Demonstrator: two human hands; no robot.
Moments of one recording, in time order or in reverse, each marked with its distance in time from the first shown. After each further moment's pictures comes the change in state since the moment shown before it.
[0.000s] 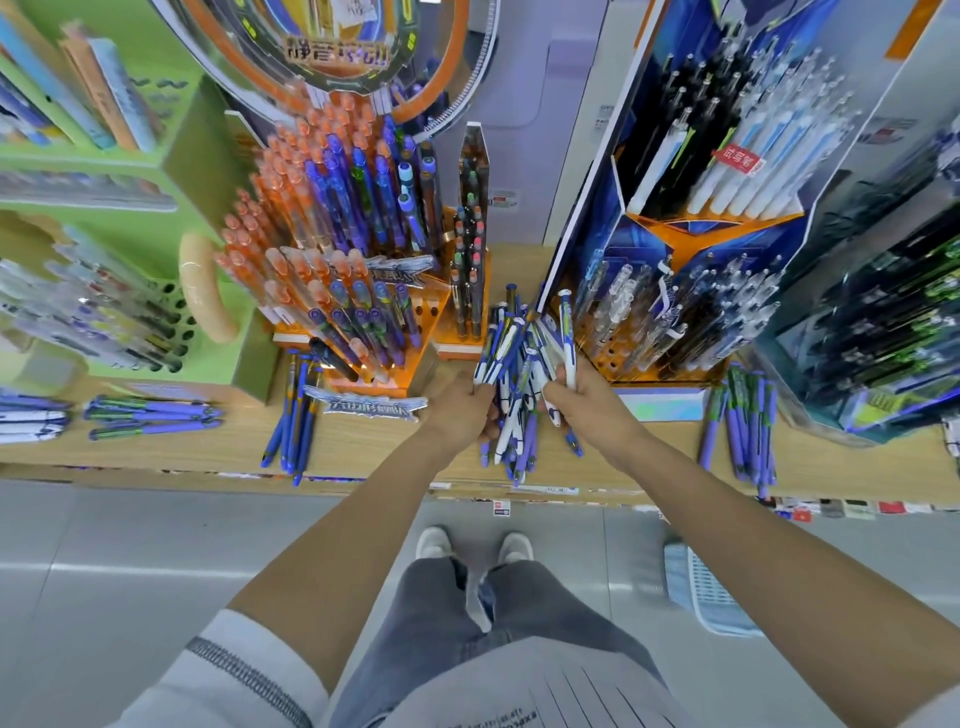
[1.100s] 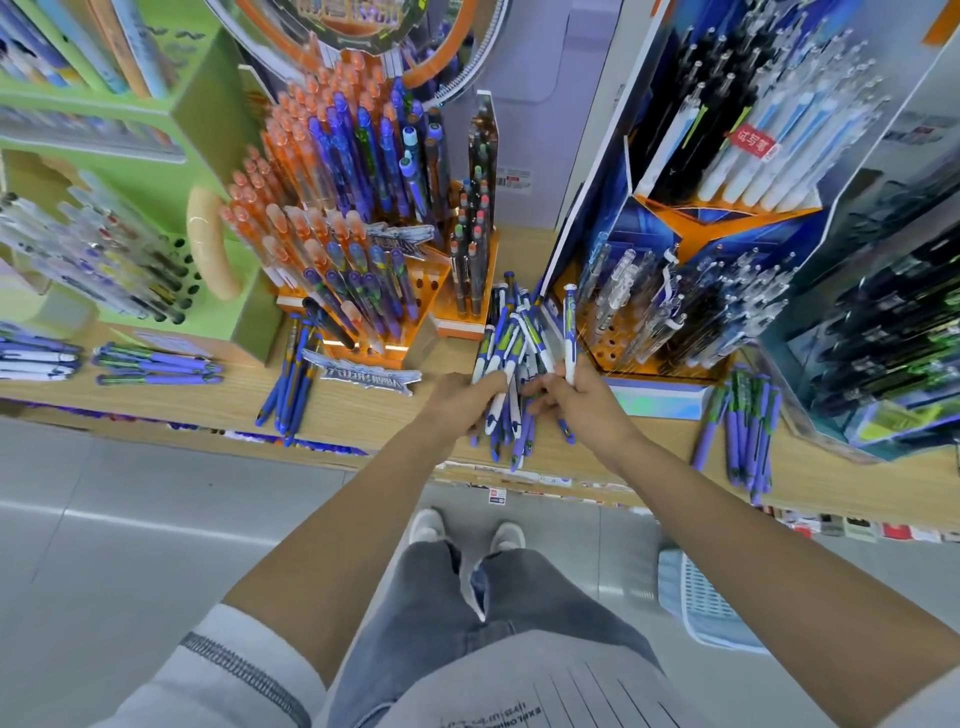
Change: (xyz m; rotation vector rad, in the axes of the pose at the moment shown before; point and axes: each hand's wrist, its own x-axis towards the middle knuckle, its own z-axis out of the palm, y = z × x) left_hand -0.022 -0.002 0.016 -0.109 0.072 -0.087; right_hand 0.004 0.026 -0.001 0.085 -0.049 -0.018
